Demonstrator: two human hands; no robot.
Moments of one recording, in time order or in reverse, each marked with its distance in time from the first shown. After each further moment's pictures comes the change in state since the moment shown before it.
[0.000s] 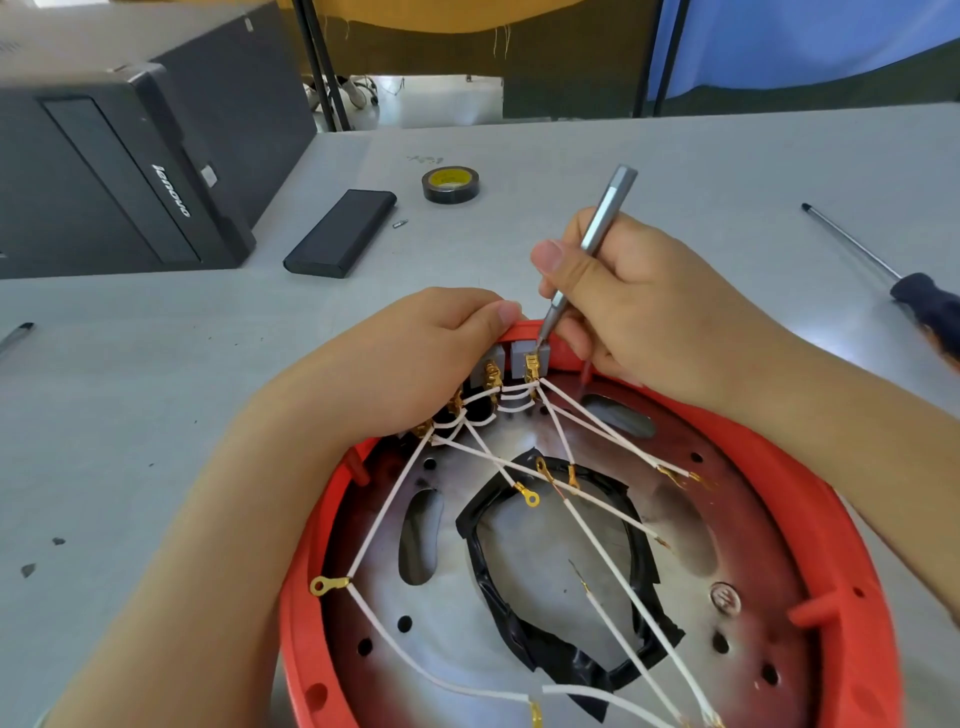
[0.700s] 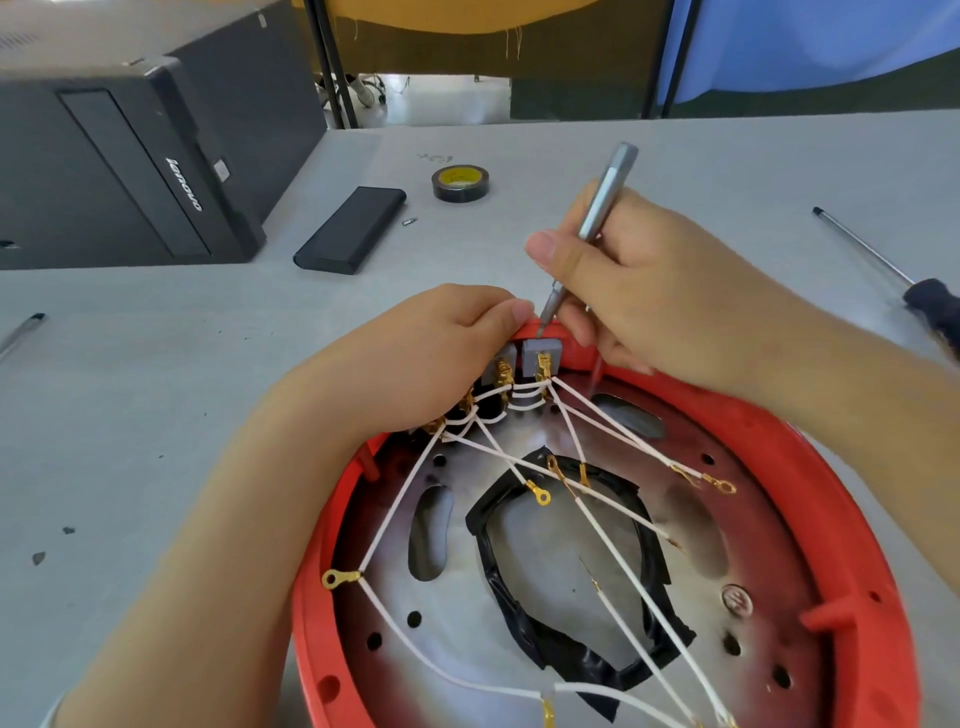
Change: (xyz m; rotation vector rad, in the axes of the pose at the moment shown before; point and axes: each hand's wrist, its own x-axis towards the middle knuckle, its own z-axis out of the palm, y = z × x) left_hand 0.002 -0.003 0.001 0.011 0.022 0.024; right_hand 0.007 -0.006 -0.002 -0.043 -0.062 -0.073
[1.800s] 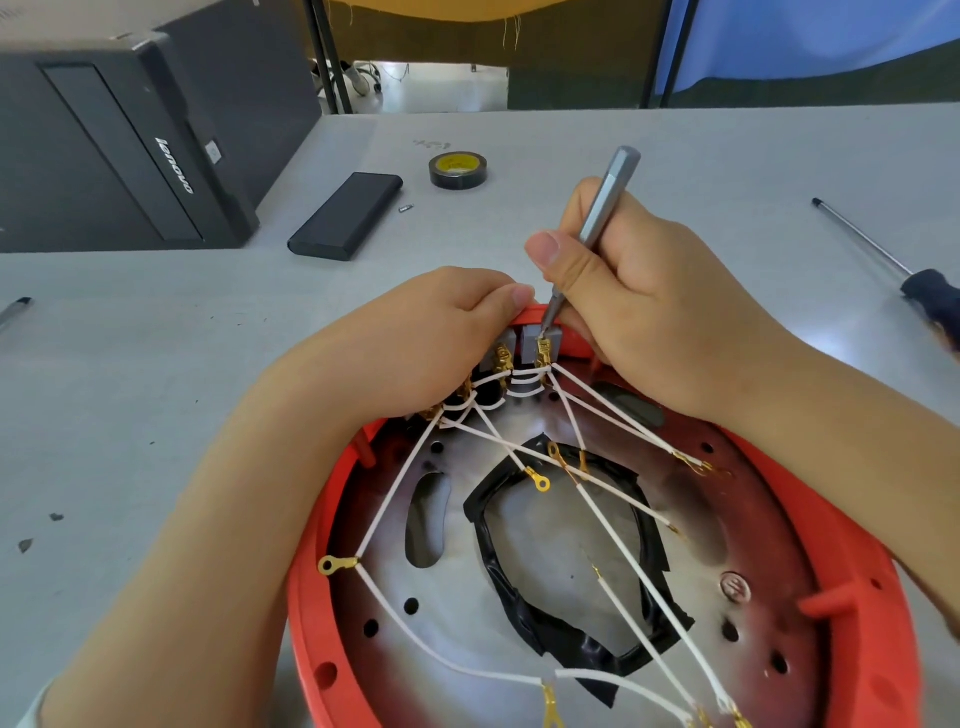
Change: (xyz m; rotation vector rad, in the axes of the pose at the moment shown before) left_hand -0.002 0.003 -0.001 0.032 -0.011 -0.017; right_hand -0.012 0.001 0.013 -0.029 0.101 -0.128
